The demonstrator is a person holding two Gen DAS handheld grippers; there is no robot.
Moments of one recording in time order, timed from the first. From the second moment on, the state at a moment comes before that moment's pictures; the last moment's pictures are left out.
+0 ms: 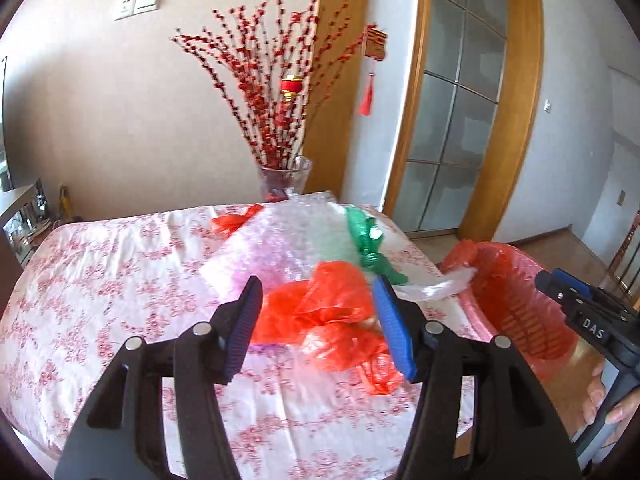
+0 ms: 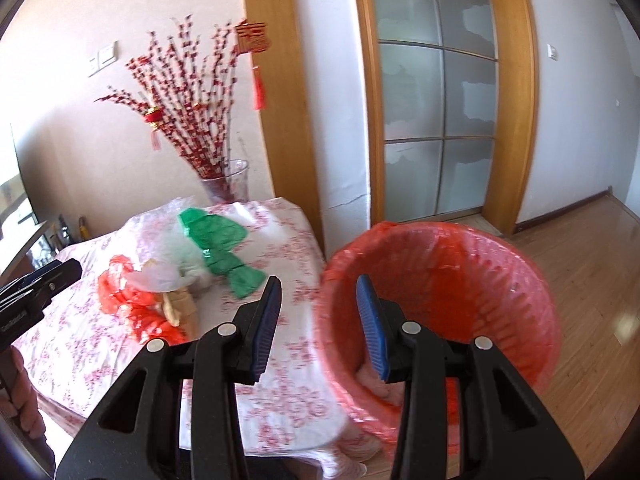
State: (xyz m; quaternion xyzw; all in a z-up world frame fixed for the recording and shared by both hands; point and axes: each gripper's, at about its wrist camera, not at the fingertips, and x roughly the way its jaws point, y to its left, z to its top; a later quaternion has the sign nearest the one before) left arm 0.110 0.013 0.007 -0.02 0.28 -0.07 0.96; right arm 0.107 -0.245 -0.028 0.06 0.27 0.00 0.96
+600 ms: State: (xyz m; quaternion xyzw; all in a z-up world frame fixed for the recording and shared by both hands) left arm 0.107 0.067 -0.005 -0.05 0.30 -0.01 0.95; right arm 0.148 -0.193 -0.037 0.04 0.30 0.04 0.95
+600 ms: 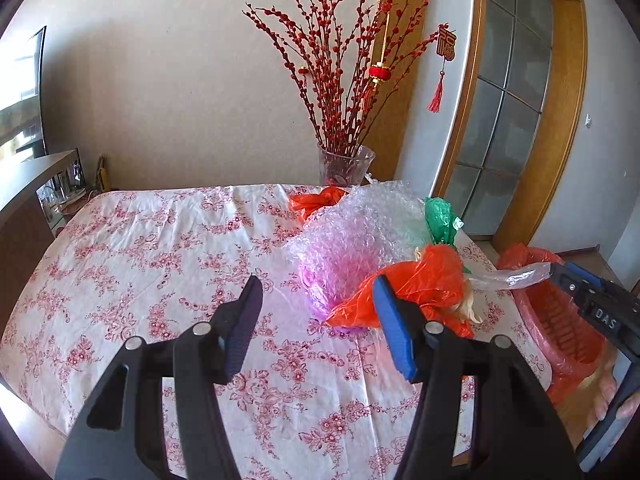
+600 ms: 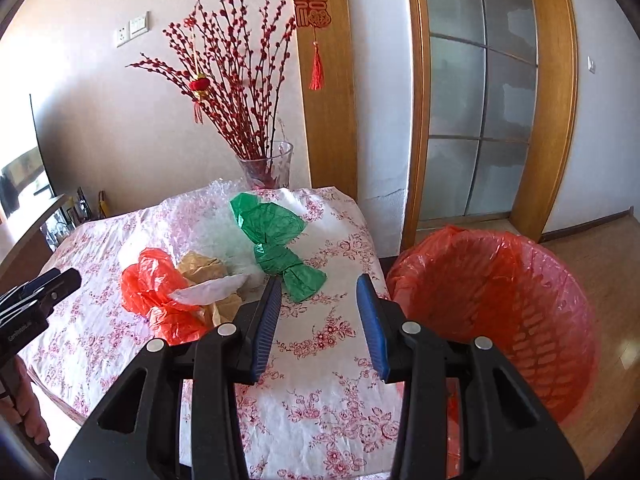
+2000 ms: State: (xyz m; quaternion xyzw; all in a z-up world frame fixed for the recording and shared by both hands) left arm 0.128 0.013 -0.051 -0.06 0.37 -0.09 0.92; right arm 0.201 -0.204 -0.087 0.05 0.36 0.05 0.93
